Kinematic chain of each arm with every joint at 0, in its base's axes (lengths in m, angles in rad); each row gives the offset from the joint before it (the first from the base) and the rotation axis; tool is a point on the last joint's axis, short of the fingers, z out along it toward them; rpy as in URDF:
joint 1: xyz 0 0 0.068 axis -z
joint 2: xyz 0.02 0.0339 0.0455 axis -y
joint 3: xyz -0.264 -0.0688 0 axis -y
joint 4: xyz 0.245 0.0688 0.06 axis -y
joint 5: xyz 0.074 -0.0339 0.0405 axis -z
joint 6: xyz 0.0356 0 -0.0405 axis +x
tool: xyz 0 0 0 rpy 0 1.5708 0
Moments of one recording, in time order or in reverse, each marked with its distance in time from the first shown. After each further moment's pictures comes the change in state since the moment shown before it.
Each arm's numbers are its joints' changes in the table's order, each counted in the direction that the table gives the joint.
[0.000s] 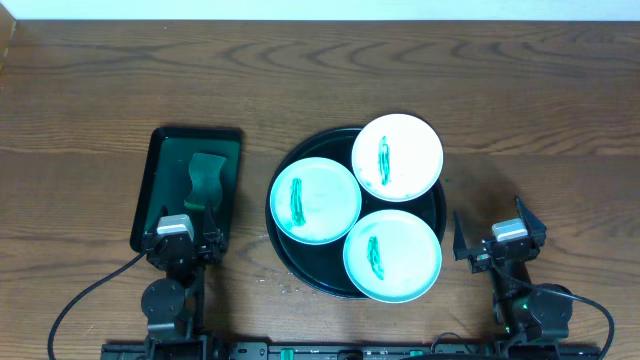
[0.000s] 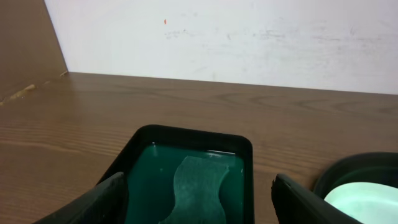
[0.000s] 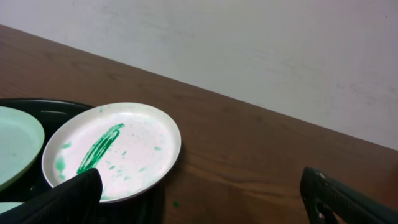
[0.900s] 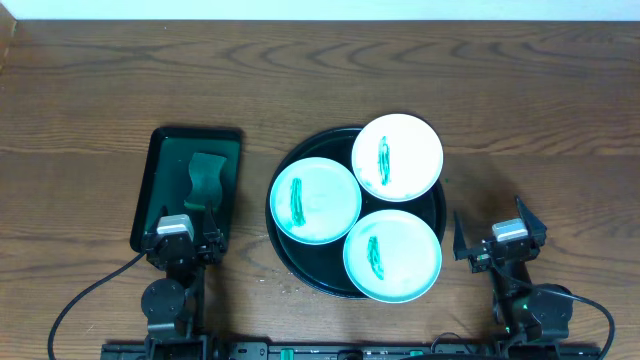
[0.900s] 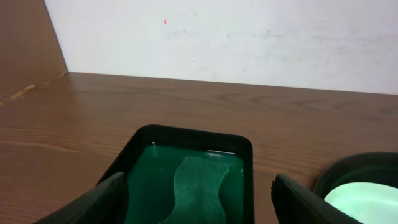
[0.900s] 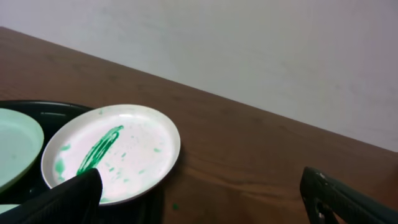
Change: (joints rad) left arm 0.000 0.000 0.000 0.000 0.000 0.000; right arm 0.000 0.000 0.000 0.010 0.000 0.000
